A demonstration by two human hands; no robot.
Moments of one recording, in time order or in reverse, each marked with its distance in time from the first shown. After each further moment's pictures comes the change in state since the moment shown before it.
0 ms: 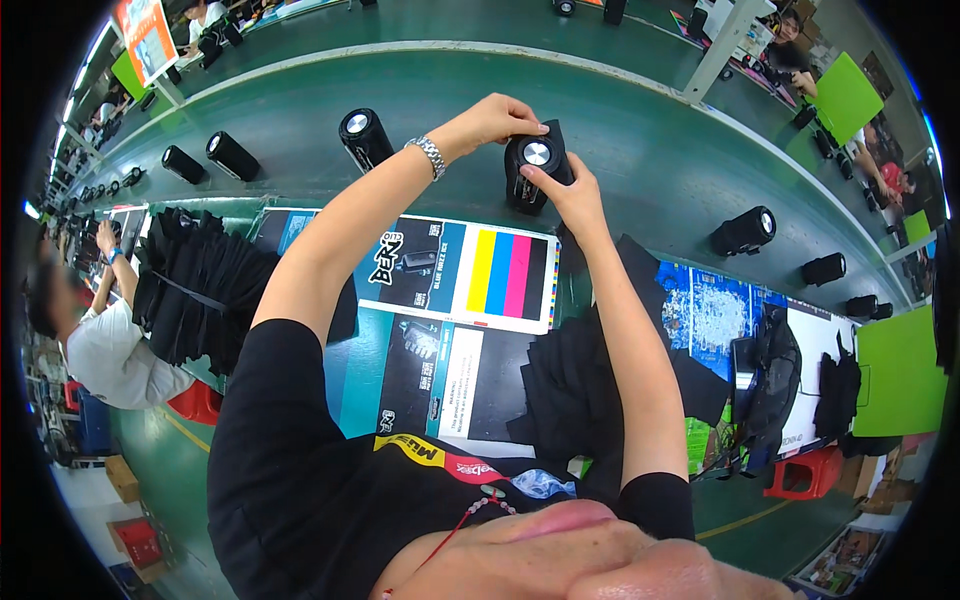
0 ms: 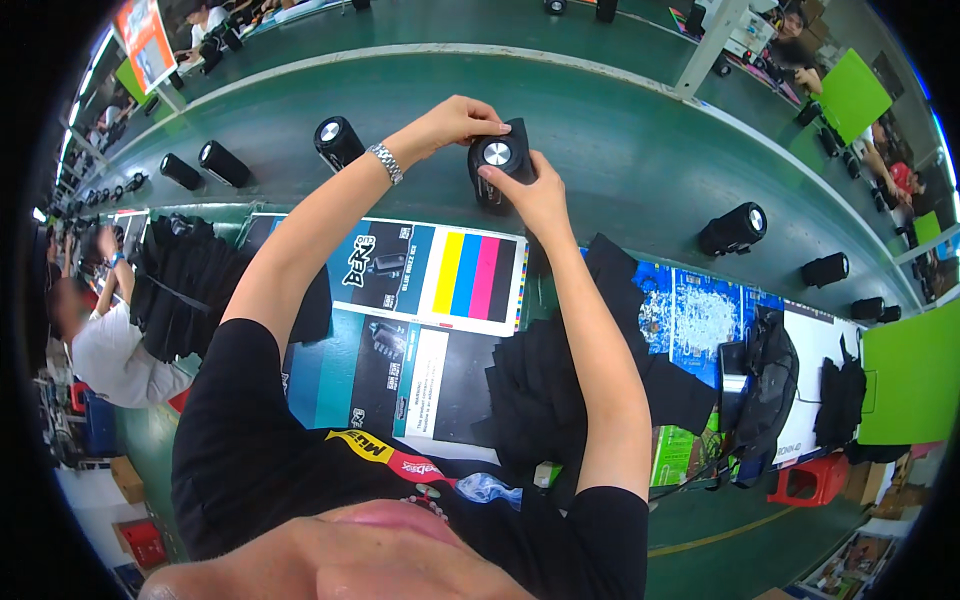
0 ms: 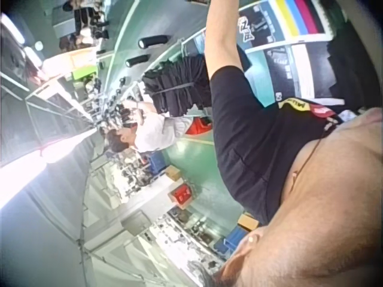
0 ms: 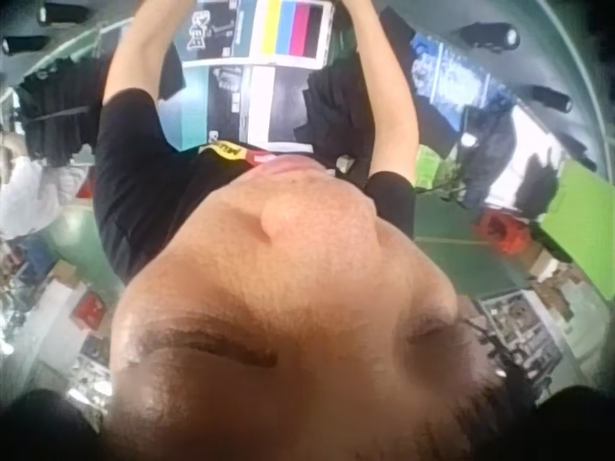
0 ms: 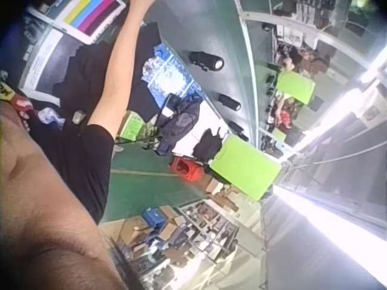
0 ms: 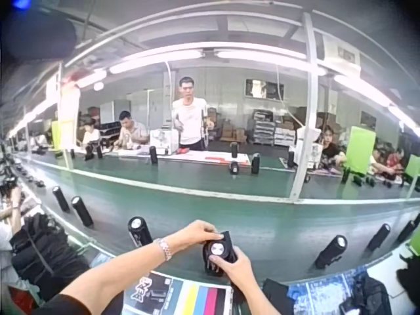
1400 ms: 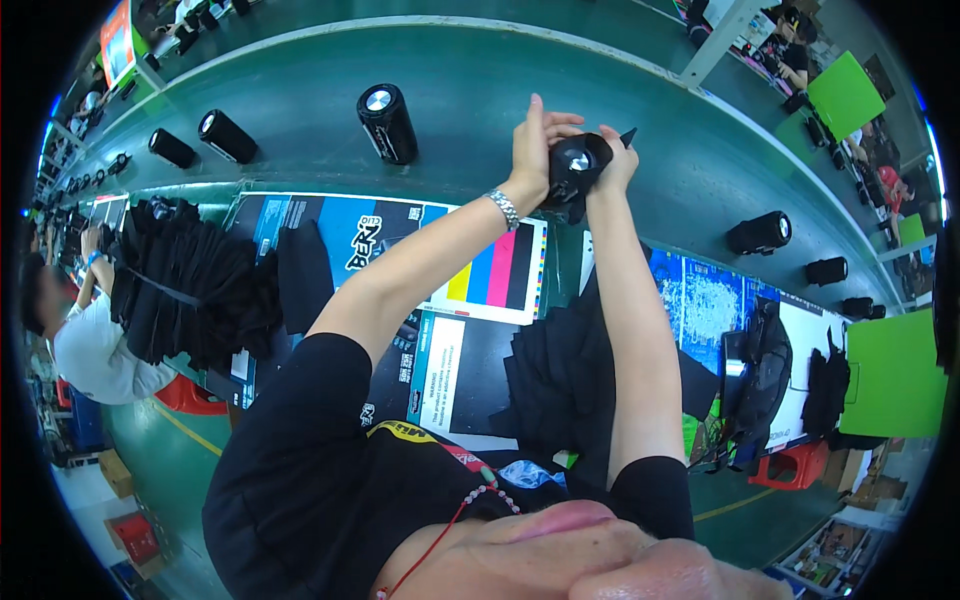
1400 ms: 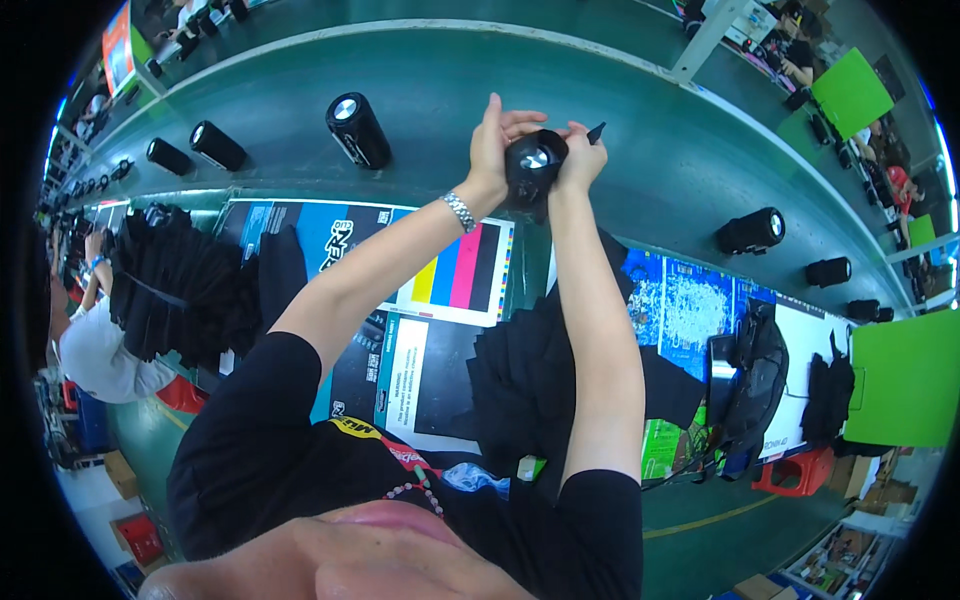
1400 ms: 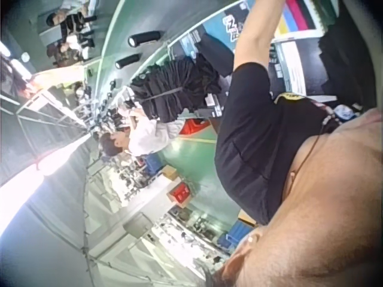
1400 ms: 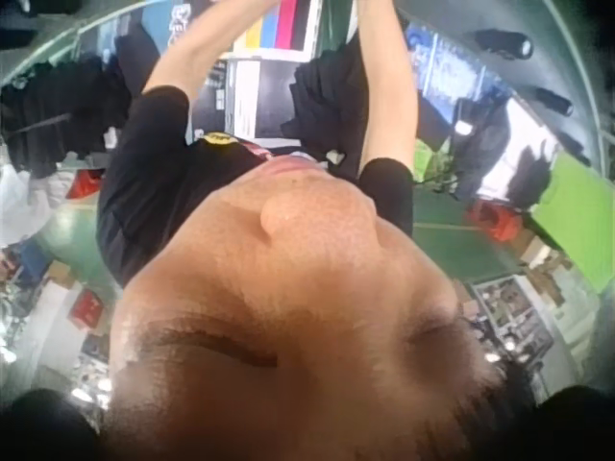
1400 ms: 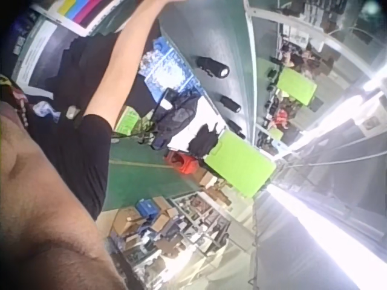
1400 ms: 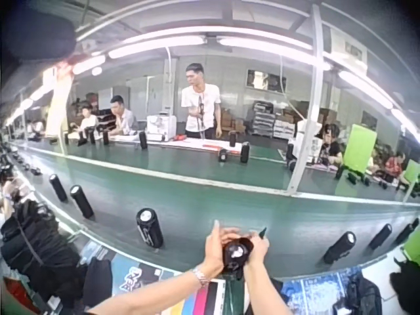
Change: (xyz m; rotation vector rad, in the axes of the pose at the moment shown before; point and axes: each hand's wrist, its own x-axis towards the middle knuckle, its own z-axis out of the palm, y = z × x) left_hand 0.016 -0.017 0.126 -1.052 0.428 0.106; right_hand 0.058 0.048 -0.017 0.692 0.535 0.226
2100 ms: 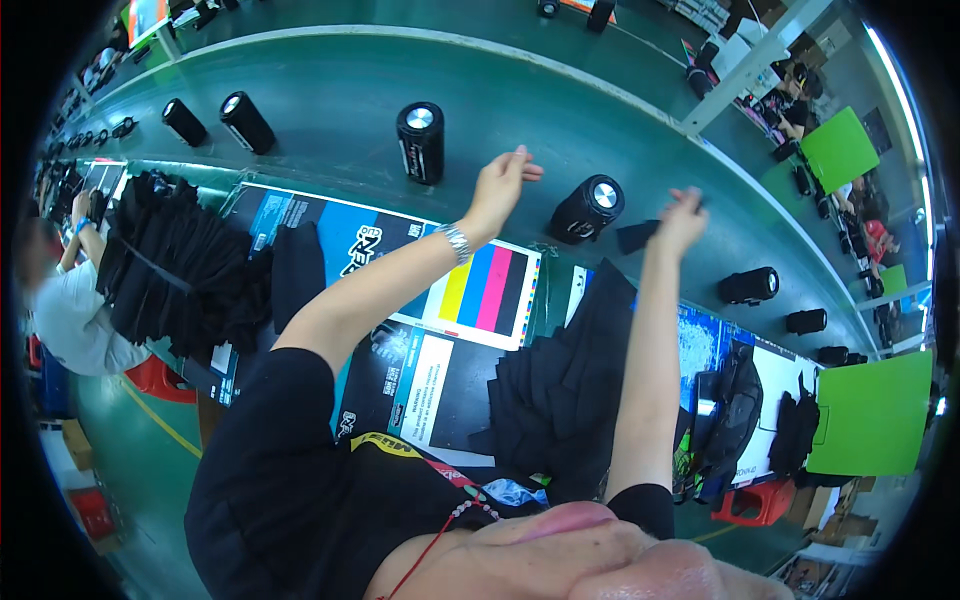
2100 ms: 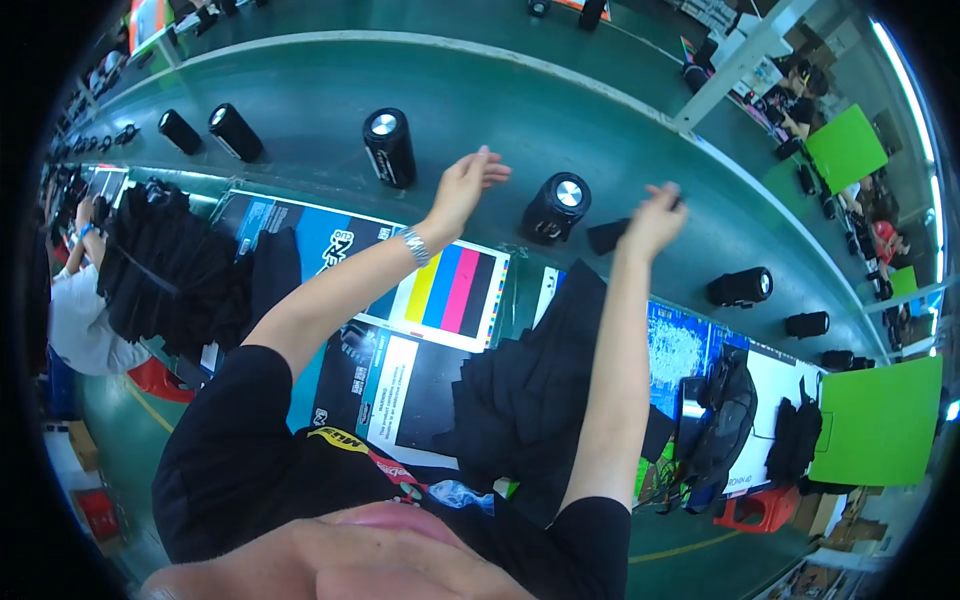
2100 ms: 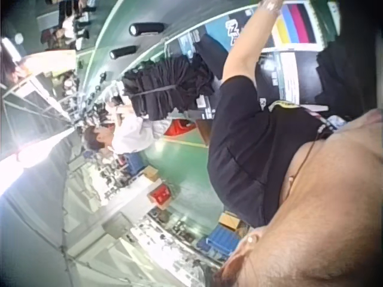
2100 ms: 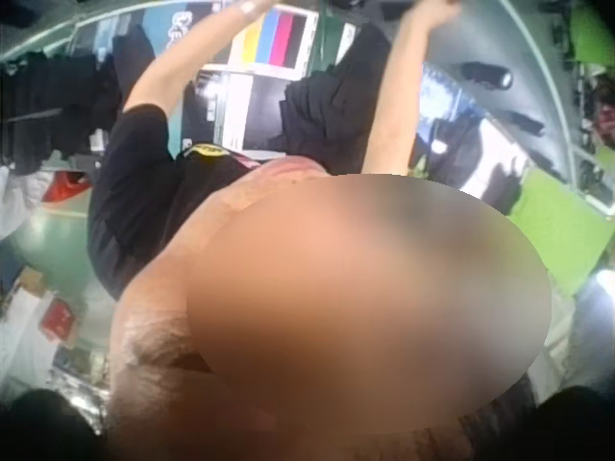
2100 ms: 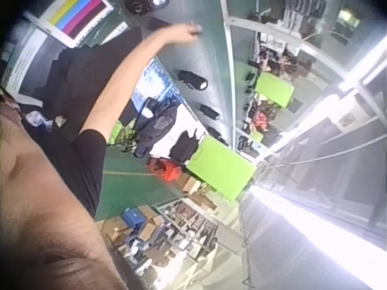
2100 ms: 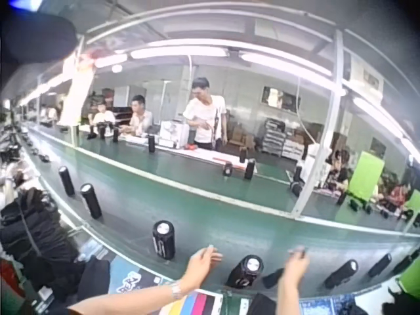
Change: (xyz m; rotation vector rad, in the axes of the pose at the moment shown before) left_hand -0.019 0.007 -0.056 0.404 0.085 0.069; right_hand 0.035 -0.069 -0.068 -0.370 0.222 -0.331
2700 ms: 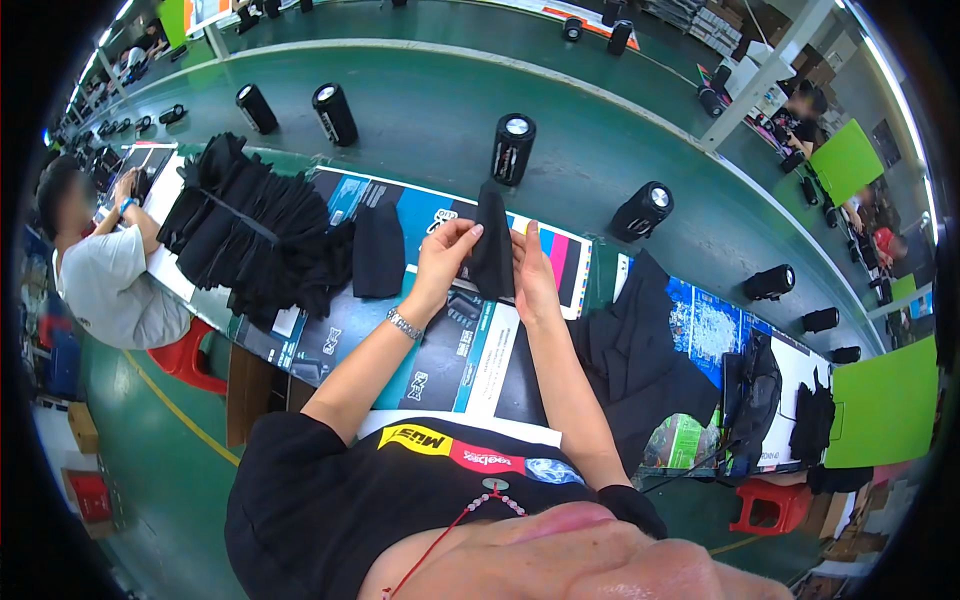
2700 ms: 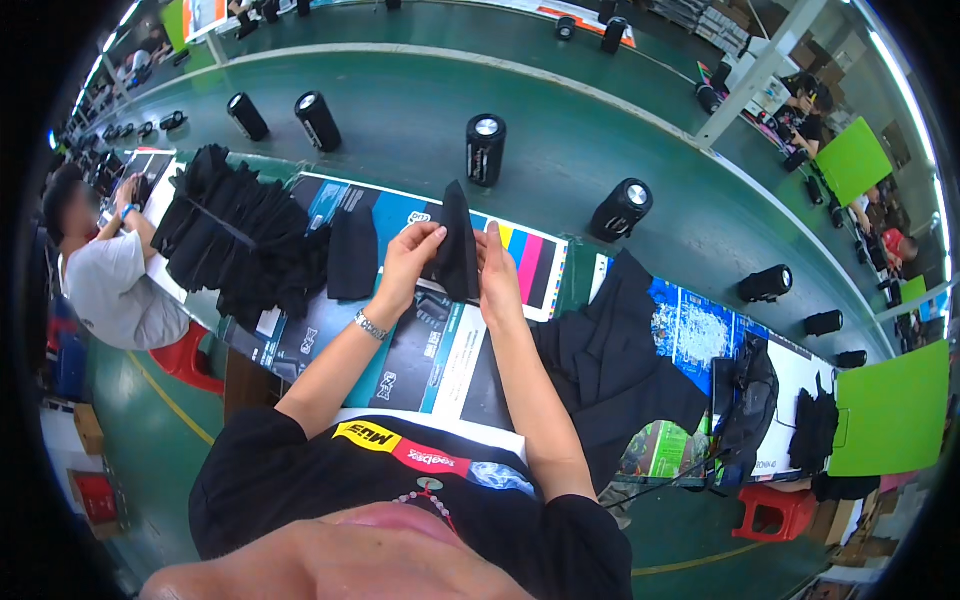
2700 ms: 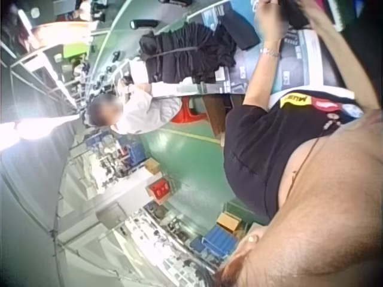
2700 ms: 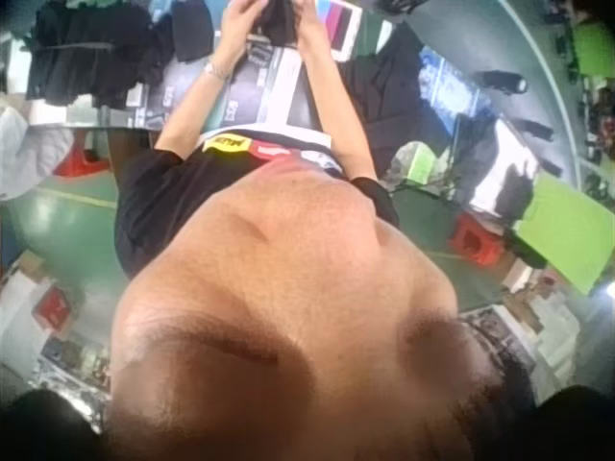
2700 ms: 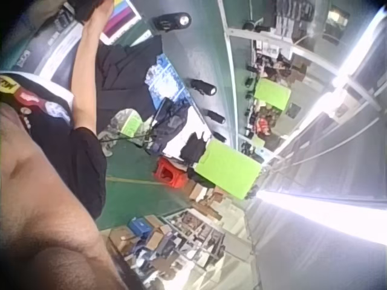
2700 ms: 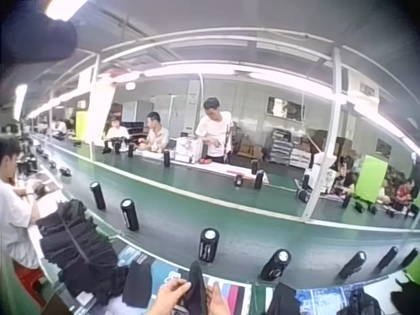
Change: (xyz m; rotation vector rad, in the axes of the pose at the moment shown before) left_hand -0.172 0.039 -0.131 -0.072 0.116 0.054; right_hand -0.302 -0.040 0.032 0.365 -0.828 0.713
